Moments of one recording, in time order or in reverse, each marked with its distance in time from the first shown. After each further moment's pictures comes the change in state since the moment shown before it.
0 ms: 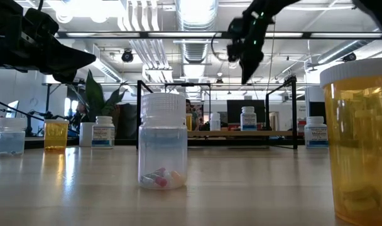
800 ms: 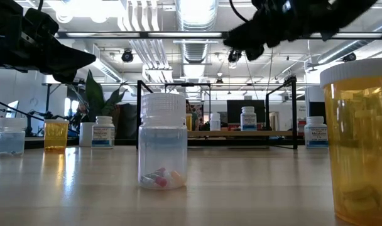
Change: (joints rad) left arm 0.000 0.000 0.000 0.000 0.000 0.000; right arm 0.715 -0.638 -1.326 1.608 -0.180 0.573
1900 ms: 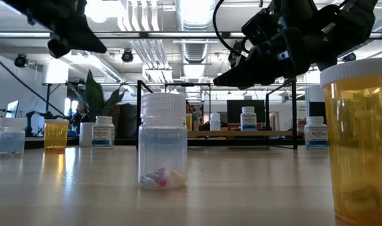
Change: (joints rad) left arm -0.003 0.439 0.633 -0.634 -0.368 -0.499; right arm 0.103 0.313 -0.062 0.297 0.064 -0.095
